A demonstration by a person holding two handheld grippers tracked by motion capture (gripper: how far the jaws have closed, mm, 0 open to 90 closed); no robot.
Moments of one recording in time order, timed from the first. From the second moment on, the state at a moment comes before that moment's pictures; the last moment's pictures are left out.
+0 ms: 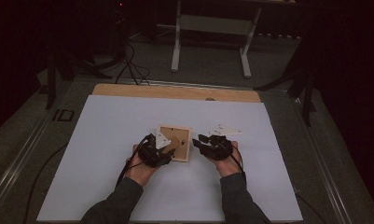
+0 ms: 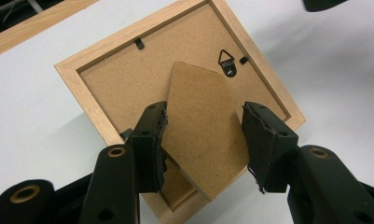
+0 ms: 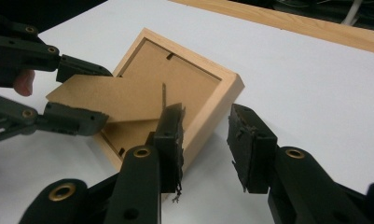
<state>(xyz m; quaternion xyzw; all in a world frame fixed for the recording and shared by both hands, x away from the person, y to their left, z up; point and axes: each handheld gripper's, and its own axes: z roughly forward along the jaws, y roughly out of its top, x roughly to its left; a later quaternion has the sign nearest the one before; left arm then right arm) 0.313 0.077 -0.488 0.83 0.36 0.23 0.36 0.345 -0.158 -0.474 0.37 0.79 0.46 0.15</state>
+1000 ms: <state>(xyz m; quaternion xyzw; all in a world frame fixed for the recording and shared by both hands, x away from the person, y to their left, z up) 0.304 0.079 -0.492 0.83 0.34 0.26 0.36 0.389 -0.135 -0.483 0.41 0.80 0.44 0.08</state>
